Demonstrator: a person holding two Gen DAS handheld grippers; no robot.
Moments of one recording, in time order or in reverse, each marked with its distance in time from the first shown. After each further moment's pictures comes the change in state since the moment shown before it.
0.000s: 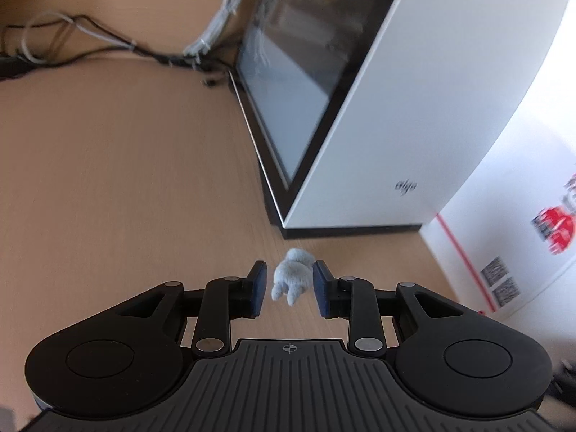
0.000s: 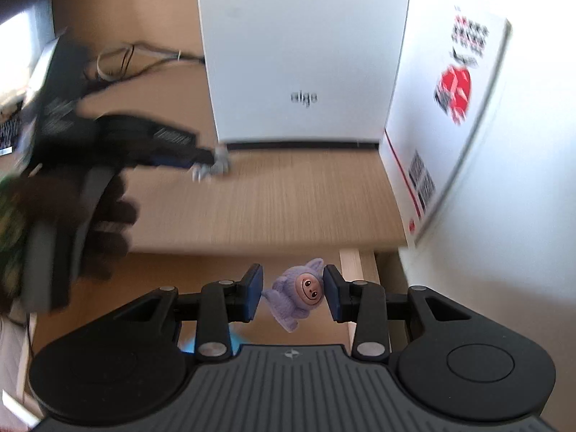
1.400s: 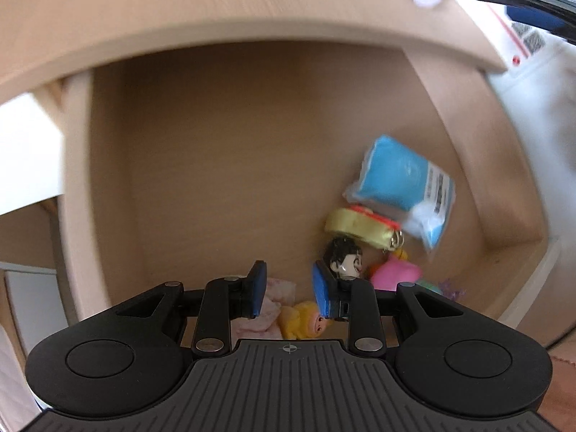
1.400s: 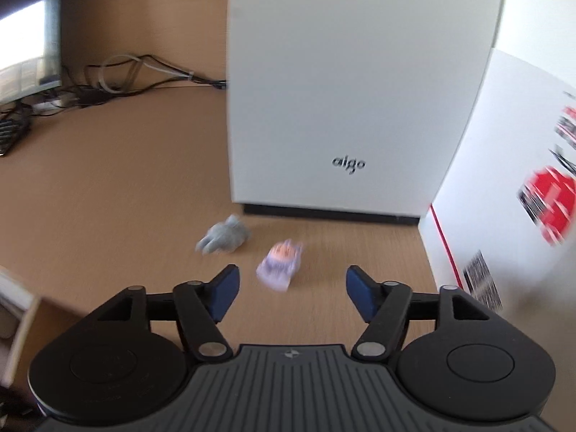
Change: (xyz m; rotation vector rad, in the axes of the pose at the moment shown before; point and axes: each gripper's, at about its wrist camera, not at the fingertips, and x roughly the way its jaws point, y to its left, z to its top) left arm -0.047 0.071 -0.148 0.059 0.597 0.035; right arm 0.041 0.035 0.040 -0.101 -0.076 -0.010
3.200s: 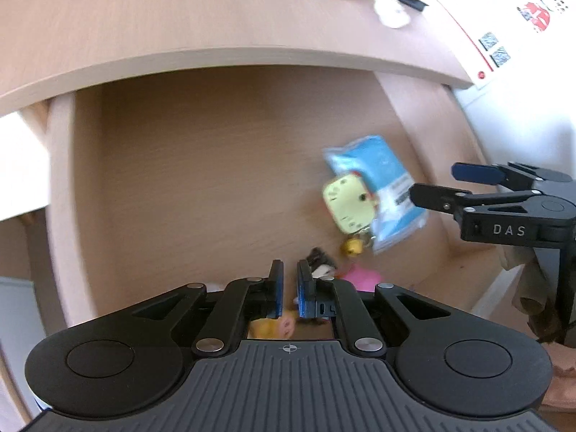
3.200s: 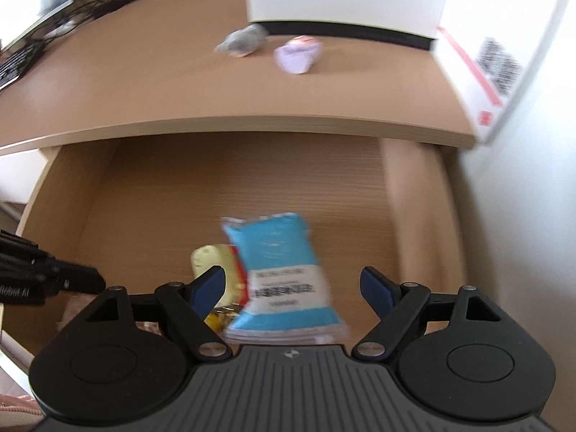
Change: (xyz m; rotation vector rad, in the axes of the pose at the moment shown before) left arm -0.012 -0.017 -0.001 -0.008 -0.065 -0.076; right arm 0.003 -0.001 -0.099 0.034 0.323 0.098
